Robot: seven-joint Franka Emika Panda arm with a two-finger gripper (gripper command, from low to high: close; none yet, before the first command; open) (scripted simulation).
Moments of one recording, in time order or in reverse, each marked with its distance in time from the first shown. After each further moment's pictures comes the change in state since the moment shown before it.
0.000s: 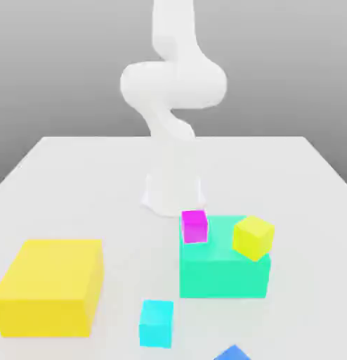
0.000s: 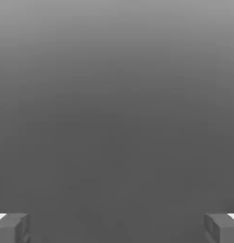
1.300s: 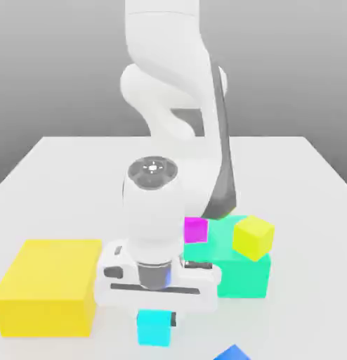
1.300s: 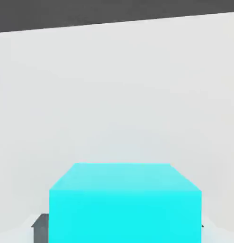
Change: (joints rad) arm -0.043 0.981 -0.013 -0.244 0.015 0.501 -0.003
